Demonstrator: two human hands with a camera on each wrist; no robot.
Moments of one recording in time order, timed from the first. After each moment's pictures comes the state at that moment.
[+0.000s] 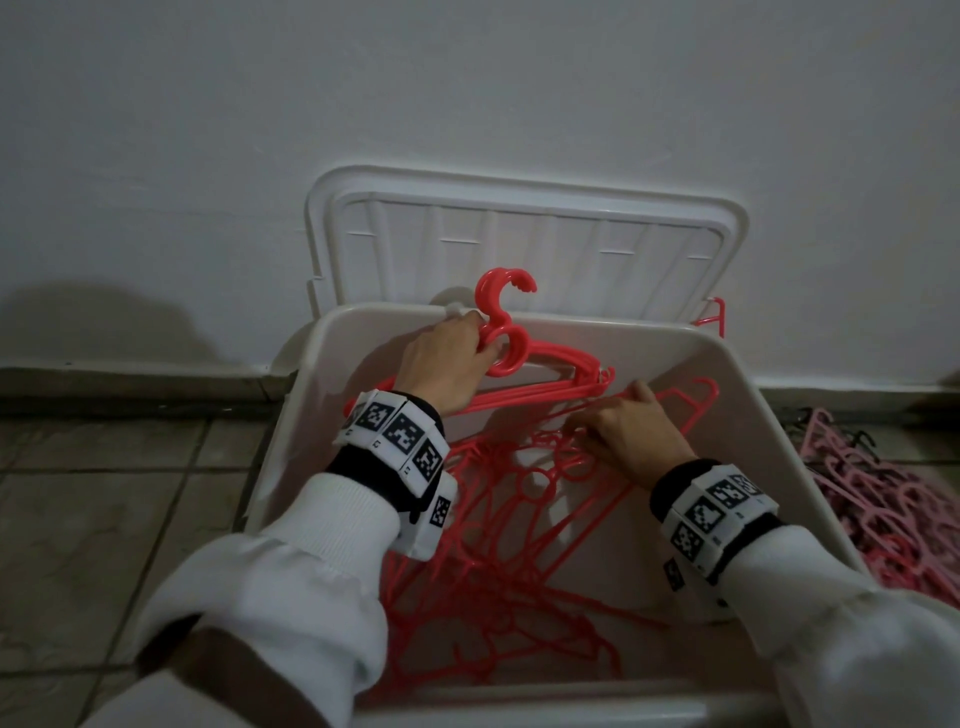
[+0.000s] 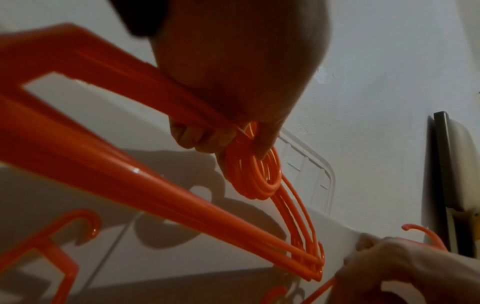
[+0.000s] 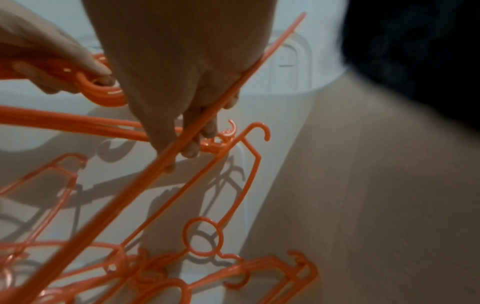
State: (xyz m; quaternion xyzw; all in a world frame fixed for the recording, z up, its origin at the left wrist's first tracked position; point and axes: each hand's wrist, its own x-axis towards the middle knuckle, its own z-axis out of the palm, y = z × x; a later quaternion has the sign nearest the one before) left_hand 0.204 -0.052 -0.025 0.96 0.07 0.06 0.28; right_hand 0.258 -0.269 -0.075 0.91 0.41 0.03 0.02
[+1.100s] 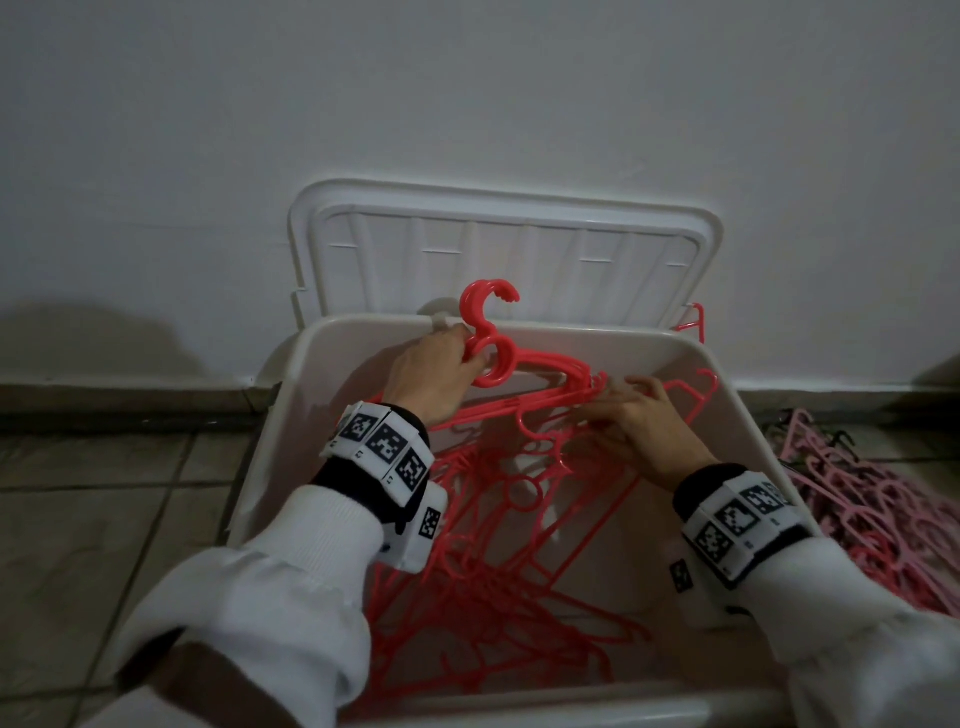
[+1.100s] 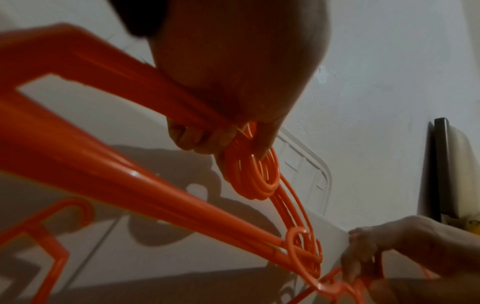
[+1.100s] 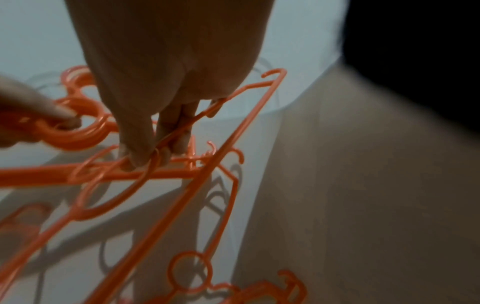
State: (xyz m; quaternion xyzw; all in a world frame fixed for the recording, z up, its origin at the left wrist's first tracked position) left_hand 0.208 -0.053 -0.031 0.95 0.08 0.05 0.31; right_hand 0.261 -0.295 -0.062 0.89 0.43 0.05 -0.11
